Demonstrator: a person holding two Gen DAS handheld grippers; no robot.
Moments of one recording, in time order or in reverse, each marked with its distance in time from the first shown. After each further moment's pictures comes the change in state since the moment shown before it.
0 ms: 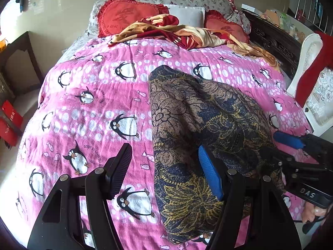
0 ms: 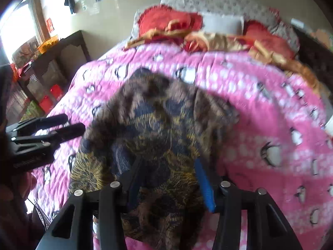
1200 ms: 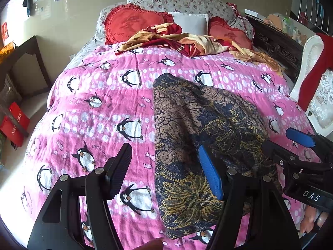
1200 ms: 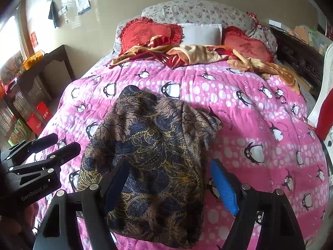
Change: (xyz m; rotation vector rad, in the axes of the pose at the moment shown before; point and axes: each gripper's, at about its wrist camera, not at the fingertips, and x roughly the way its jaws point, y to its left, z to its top) left arm -0.018 -0.007 -0.005 -0.009 -0.042 0.044; right arm -0.021 0.011 0.008 0.097 -0.047 -0.100
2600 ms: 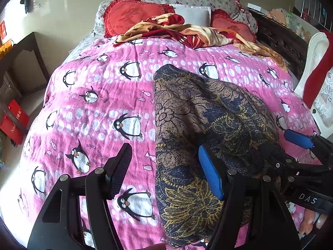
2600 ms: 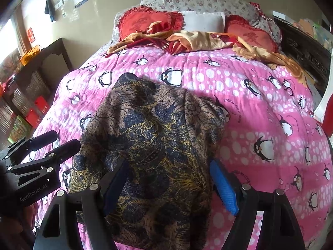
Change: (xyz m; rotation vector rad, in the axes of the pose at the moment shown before) left arm 0.025 0.001 0.002 0.006 0.042 0.009; right arm 0.029 0.000 0.002 0.007 0.070 0.008
